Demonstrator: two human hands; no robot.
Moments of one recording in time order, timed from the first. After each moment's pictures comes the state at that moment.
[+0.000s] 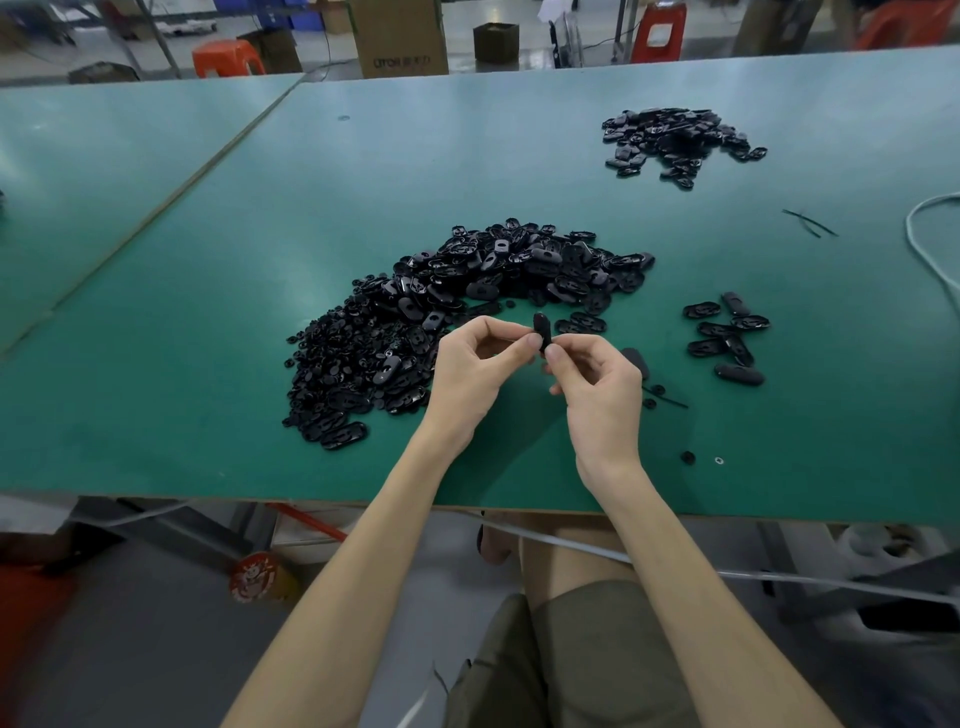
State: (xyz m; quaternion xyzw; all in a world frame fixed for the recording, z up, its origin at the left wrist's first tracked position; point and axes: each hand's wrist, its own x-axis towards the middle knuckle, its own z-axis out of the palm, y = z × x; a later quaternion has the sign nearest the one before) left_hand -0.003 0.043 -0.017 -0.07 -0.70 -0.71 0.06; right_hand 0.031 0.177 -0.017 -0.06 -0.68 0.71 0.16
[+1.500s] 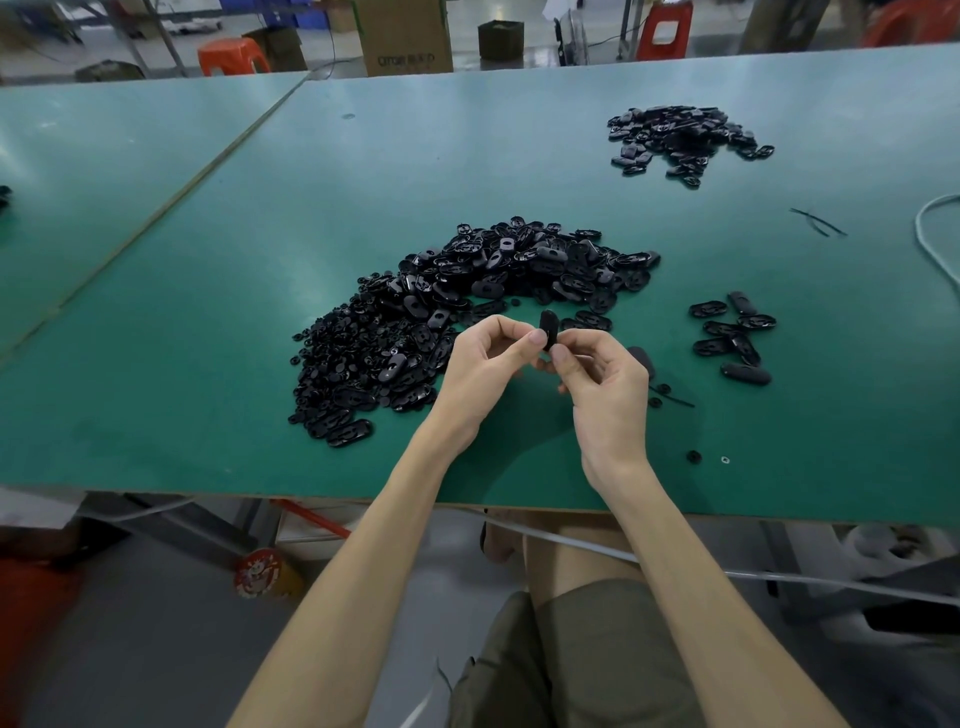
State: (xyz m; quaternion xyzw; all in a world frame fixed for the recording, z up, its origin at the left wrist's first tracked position) left_hand 0.002 0.045 -0.007 -0.07 -0.71 -0.70 0.01; right_hand 0.032 0.178 -0.015 -0.03 -0.67 0.73 0.16
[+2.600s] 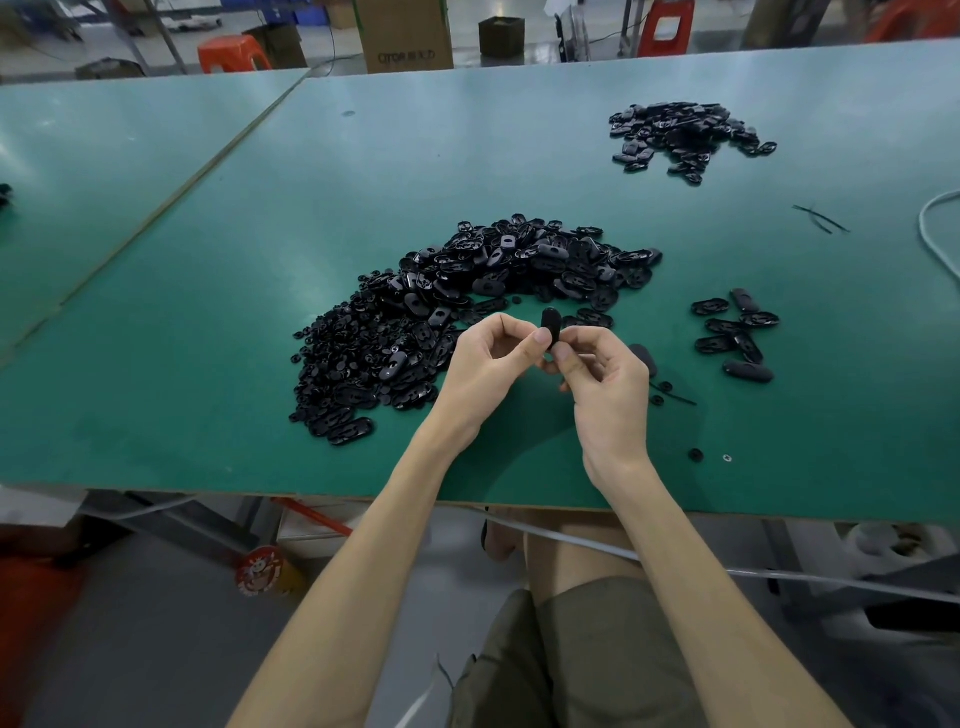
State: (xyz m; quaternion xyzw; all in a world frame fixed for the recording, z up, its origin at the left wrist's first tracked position) left_hand 0.001 0.045 -0.010 -0.08 -0.71 -0.70 0.01; right_hand 0.033 0.178 -0.015 -0.02 -0.68 0.72 0.15
